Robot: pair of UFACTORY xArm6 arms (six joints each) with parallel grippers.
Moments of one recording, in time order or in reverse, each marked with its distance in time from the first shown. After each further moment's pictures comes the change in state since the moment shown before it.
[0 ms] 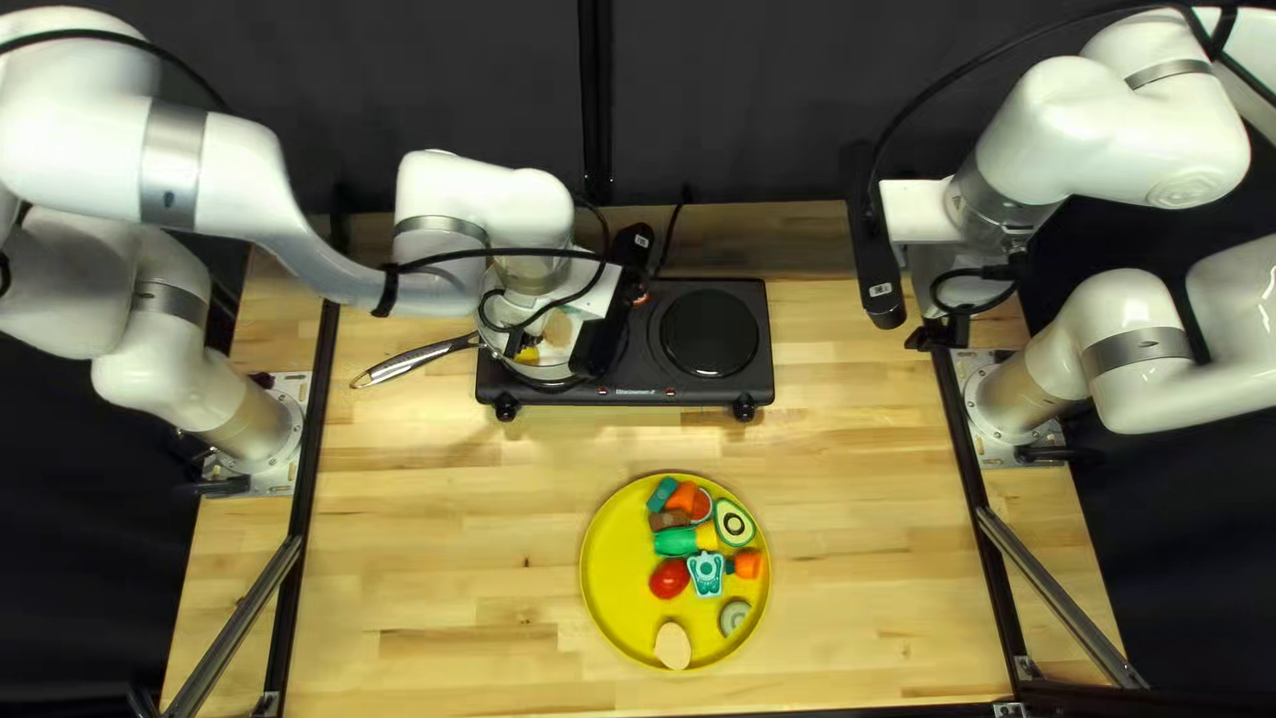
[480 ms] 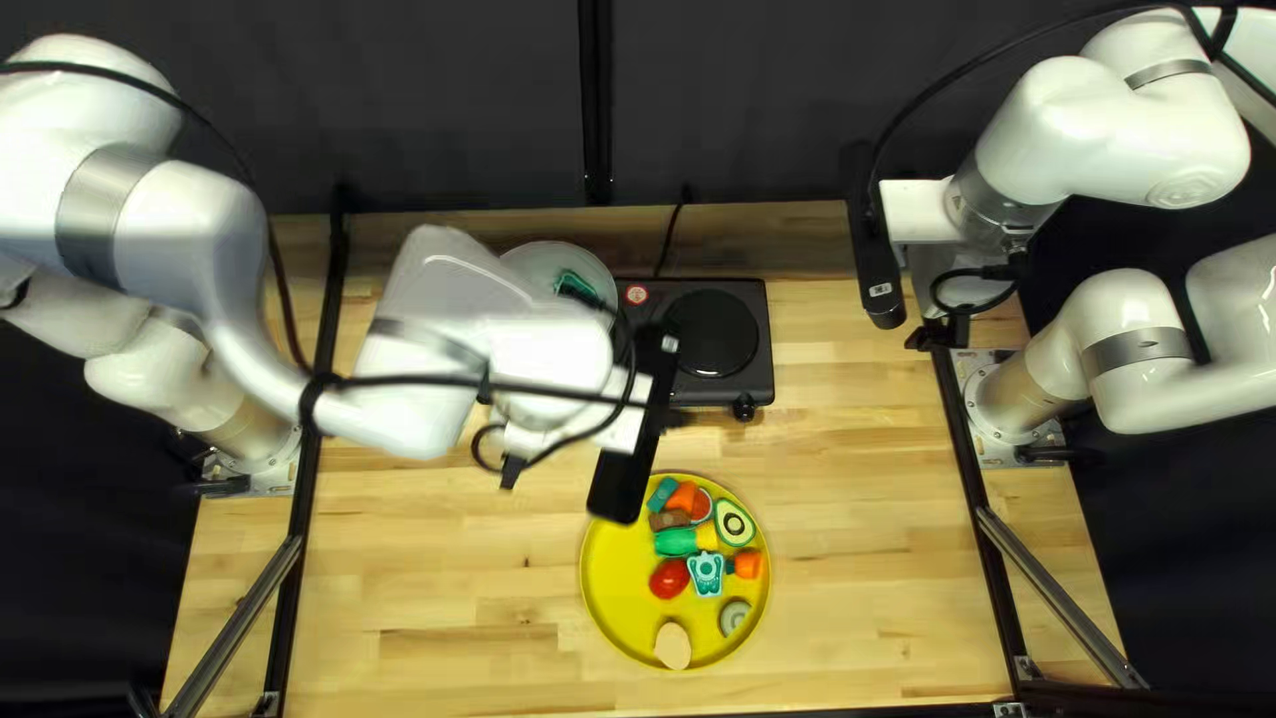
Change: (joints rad) left arm -0.316 0.002 -0.080 -0.119 0.216 -0.469; right arm 0.000 0.000 0.000 0.000 0.000 0.000
